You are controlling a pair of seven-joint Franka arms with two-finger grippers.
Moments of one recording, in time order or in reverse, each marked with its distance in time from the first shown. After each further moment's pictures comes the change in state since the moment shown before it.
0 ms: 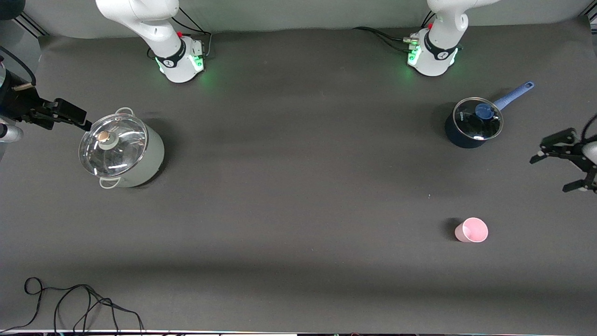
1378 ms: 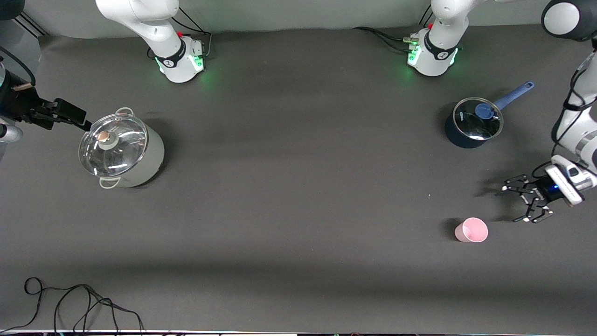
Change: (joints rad) left arm 0.311 0.645 -0.020 -0.046 -0.826 0.003 1.361; right arm 0.000 0.001 -0.001 0.002 0.000 -0.001 0.000
